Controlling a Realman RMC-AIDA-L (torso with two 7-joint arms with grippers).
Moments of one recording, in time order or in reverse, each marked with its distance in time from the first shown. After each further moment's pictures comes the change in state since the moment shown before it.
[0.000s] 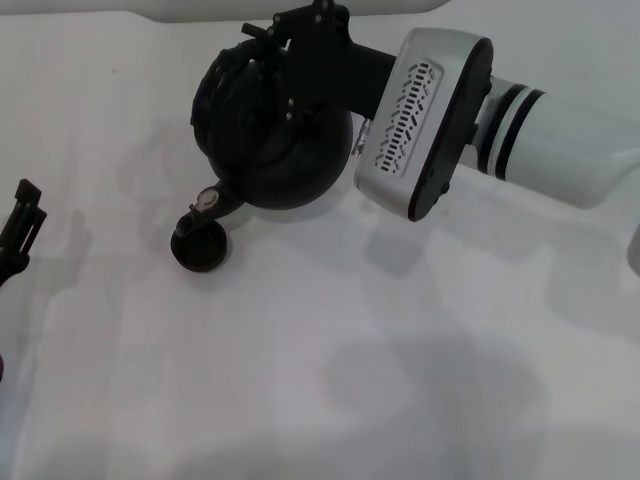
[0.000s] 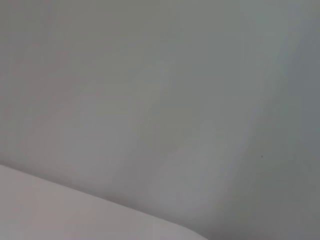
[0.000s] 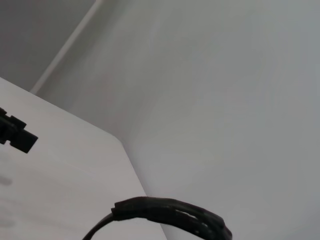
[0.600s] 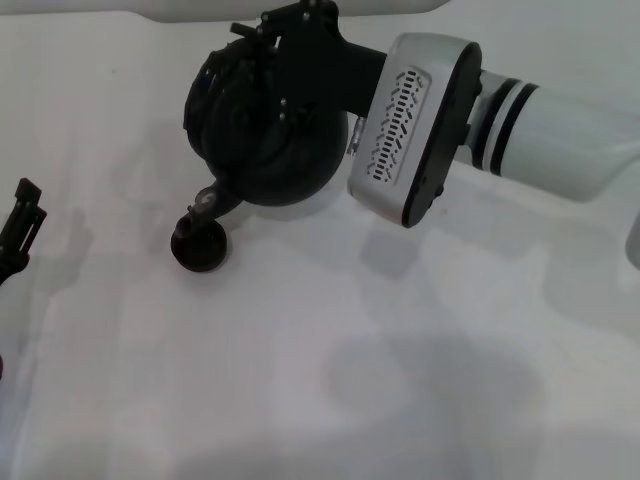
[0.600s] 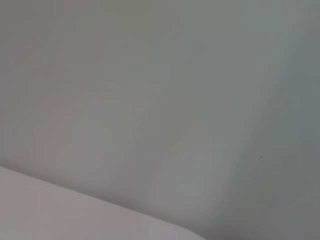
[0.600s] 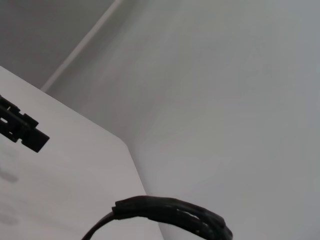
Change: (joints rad) left arm -0.002 0.002 0.002 0.001 0.000 -0.001 0.000; right arm 0.008 0.000 0.006 -0.018 -0.066 -0.003 0.000
